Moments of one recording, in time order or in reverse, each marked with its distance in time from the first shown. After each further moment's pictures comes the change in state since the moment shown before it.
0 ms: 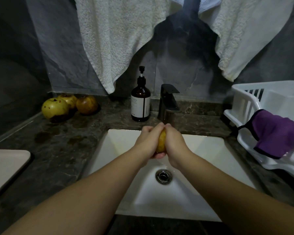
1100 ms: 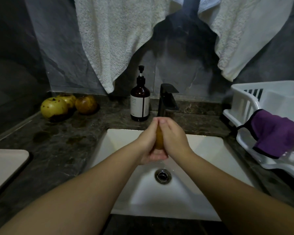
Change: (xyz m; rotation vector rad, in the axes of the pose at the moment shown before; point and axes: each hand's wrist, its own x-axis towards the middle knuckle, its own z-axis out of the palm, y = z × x) left_hand -0.006 0.009 -0.001 -0.073 -0.224 -0.144; right_hand -0.002 0.003 -0.012 -0.092 0.044 -0.412
